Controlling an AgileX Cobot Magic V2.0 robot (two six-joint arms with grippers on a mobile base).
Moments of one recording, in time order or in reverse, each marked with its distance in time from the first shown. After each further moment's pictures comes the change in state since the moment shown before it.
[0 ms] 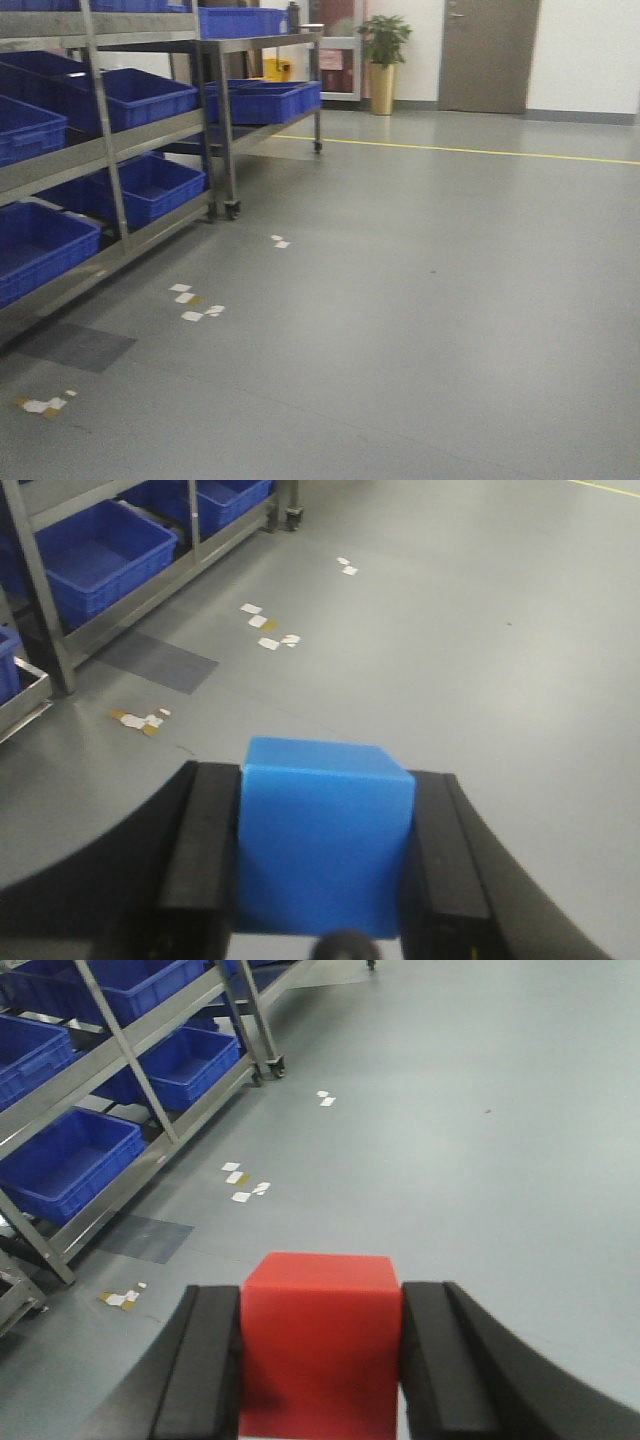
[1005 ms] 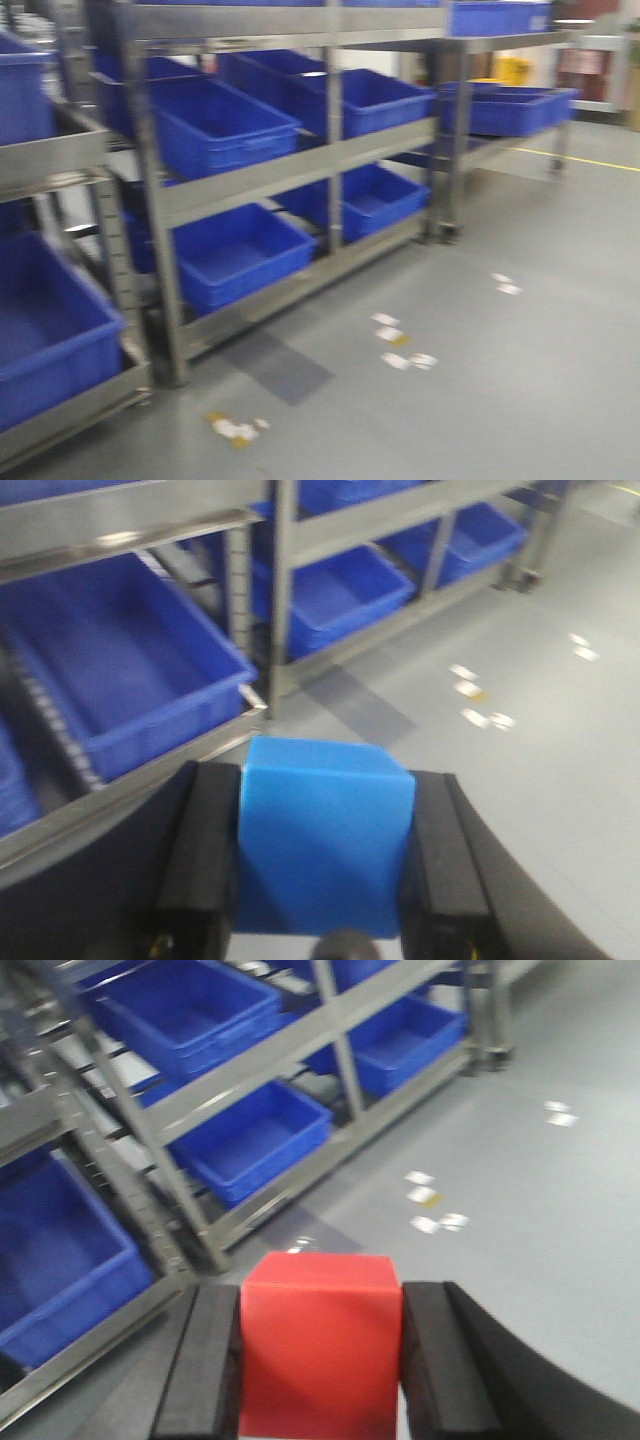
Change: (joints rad) left arm 0.000 0.000 0.000 0.000 0.000 0.000; right arm 0.000 0.000 0.000 0.000 -0.001 0.000
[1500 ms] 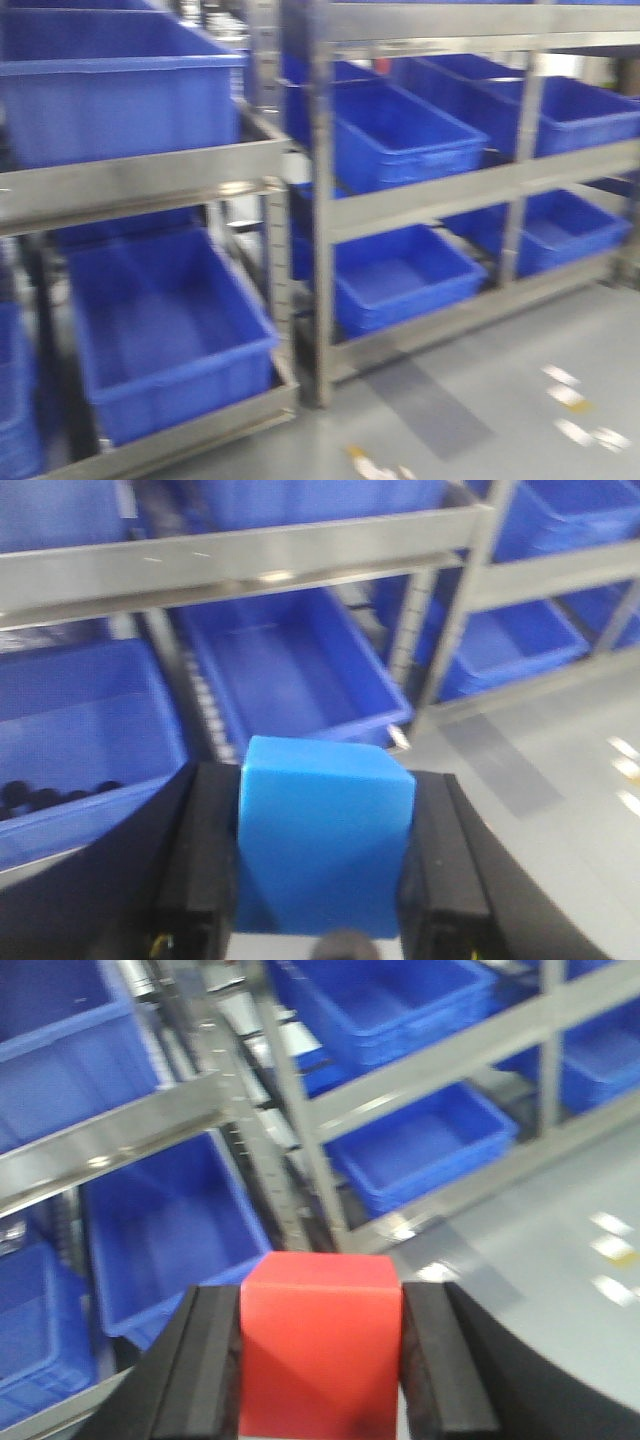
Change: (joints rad) left arm 0.000 0.000 0.000 0.000 0.000 0.000; right arm 0.000 0.000 0.000 0.000 0.000 0.000
